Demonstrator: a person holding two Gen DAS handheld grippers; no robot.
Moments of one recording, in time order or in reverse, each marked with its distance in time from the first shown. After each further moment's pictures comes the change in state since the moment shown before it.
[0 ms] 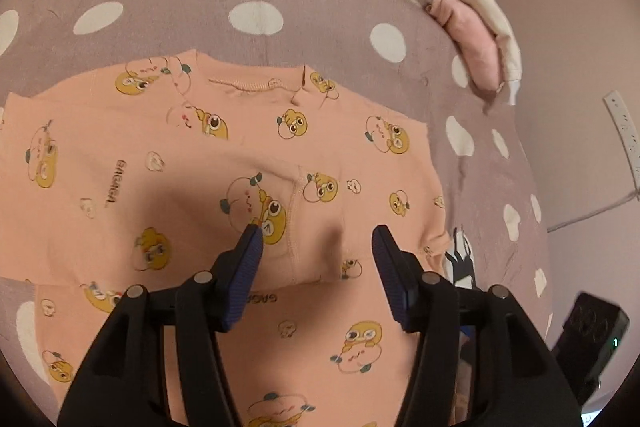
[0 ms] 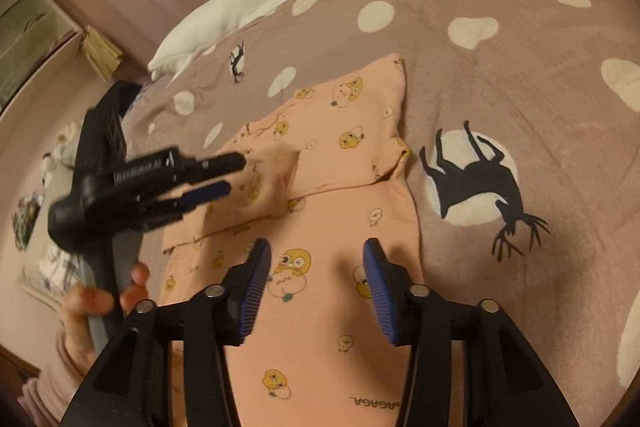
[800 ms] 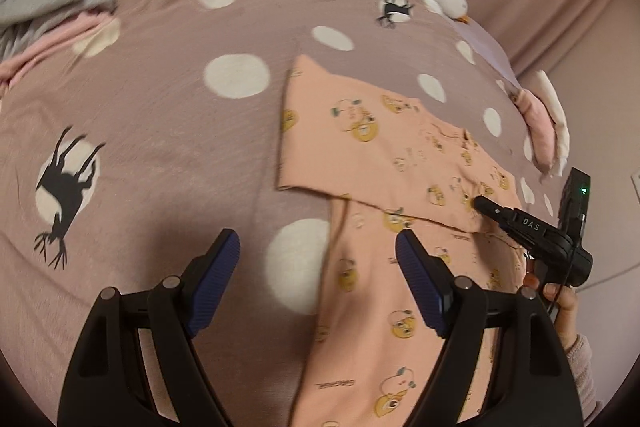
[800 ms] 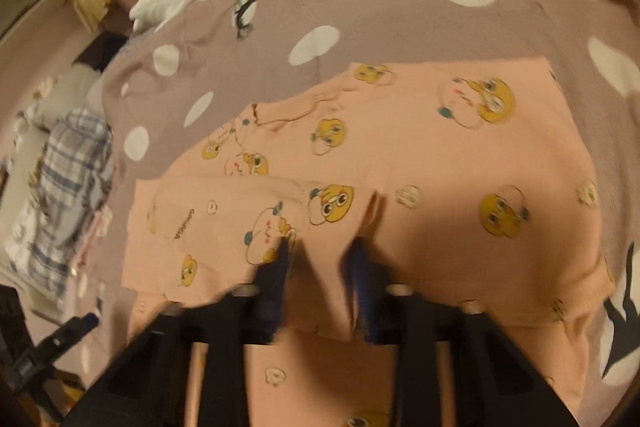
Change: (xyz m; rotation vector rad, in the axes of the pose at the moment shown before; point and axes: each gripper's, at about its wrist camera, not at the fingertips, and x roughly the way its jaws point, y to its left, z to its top) left arm -0.131 0.160 -0.095 -0.235 -0.207 0.179; right arm 0.135 0.068 0.047 -0.156 0.128 -0.088
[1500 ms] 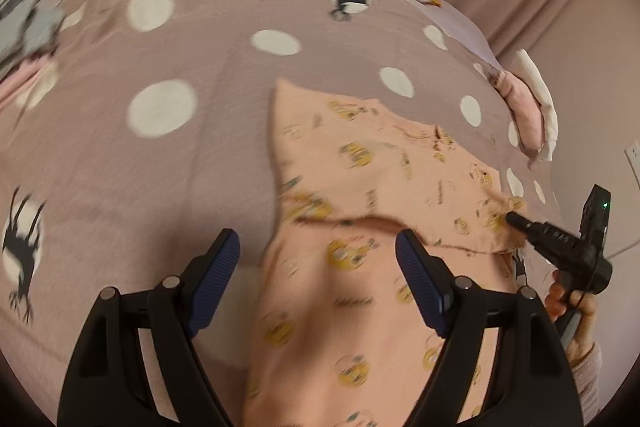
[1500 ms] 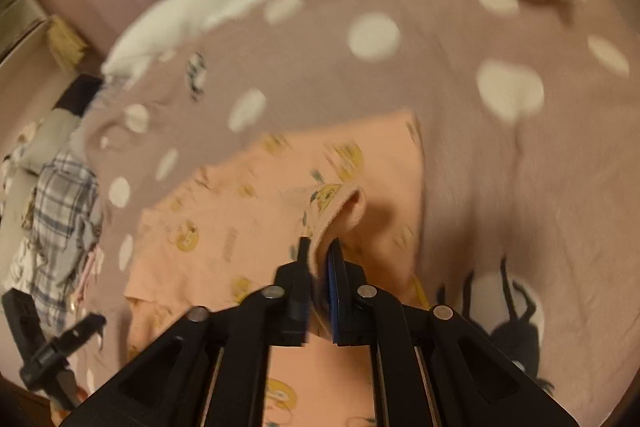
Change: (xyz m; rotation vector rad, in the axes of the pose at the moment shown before) left arm 0.032 -0.059 0.029 0.124 0.014 -0.046; right arm -0.074 -0.078 0.009 0.135 -0.069 -0.081
